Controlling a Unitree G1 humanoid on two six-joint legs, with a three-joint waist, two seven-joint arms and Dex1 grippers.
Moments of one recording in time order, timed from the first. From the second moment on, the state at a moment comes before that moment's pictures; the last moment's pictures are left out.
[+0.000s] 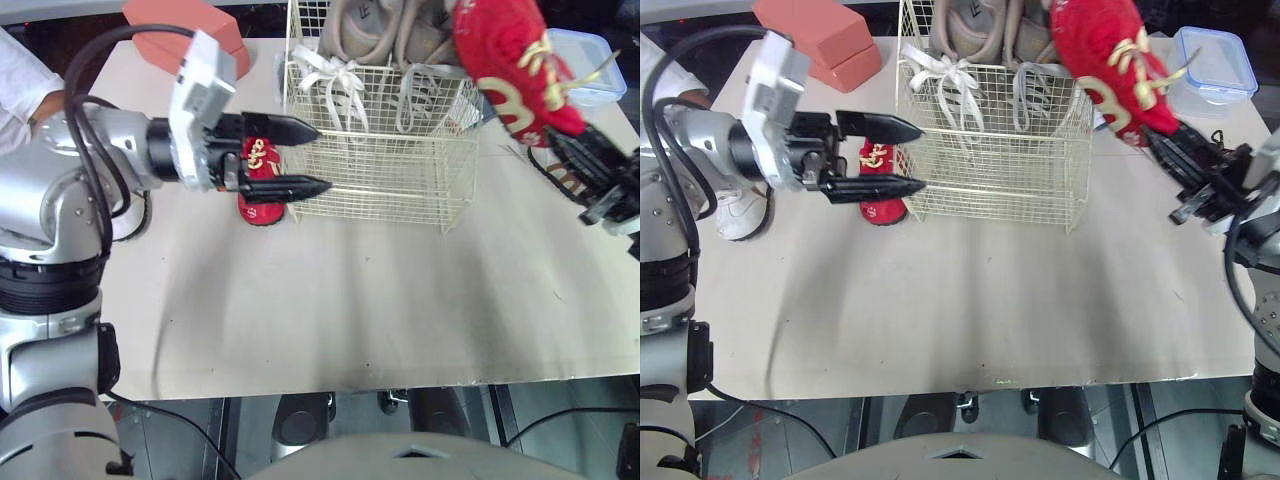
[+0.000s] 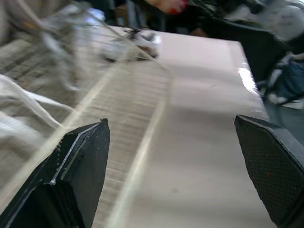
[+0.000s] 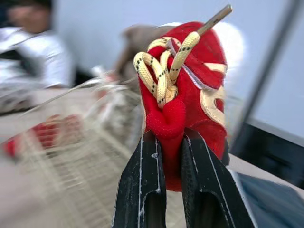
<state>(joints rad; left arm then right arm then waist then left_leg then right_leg) -0.78 0.91 0.07 -0.14 -0.76 0.76 -1.16 -0.22 -0.68 -0.34 -0.47 0.67 0.25 0.80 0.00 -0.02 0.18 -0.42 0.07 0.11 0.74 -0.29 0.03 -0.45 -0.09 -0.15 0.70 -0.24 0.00</state>
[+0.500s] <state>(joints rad) -0.79 0.90 0.07 -0.15 -0.76 0.74 -1.22 -0.49 -0.83 -0.02 -0.35 0.29 -0.23 1.21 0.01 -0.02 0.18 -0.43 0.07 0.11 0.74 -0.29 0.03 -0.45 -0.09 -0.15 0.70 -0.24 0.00</state>
